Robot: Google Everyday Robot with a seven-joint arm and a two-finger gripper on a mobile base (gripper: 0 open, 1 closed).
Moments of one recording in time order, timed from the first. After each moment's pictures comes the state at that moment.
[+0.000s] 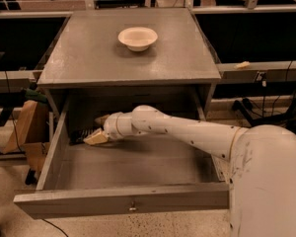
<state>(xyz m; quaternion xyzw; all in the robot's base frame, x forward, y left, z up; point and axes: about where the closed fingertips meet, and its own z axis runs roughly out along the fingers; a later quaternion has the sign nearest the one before) 0.679 0.199 0.600 -0.53 0.68 0.27 0.44</state>
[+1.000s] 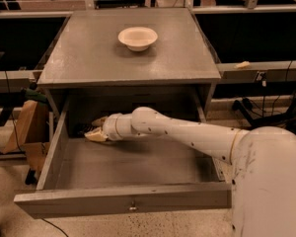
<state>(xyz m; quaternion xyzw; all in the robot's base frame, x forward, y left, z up) 0.676 0.200 0.601 -0.53 0.67 0.27 0.45</state>
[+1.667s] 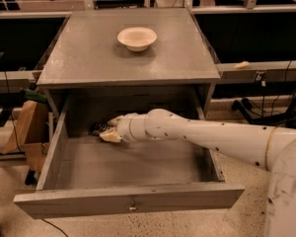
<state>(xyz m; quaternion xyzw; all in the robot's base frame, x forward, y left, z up) 0.652 0.140 0.633 -0.51 0.70 0.22 0.45</state>
